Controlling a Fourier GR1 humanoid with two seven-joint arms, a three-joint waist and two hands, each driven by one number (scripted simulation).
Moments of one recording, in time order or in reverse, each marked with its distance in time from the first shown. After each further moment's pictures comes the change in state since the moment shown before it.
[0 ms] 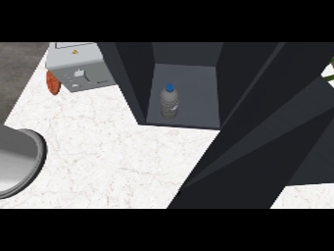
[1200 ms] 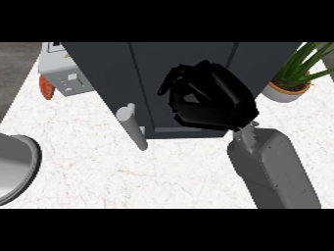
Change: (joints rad) left arm 0.205 0.007 0.358 0.058 0.295 -0.321 0.017; right arm -0.882 0.103 -0.389 0.635 -0.500 -0.131 0.136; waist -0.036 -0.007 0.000
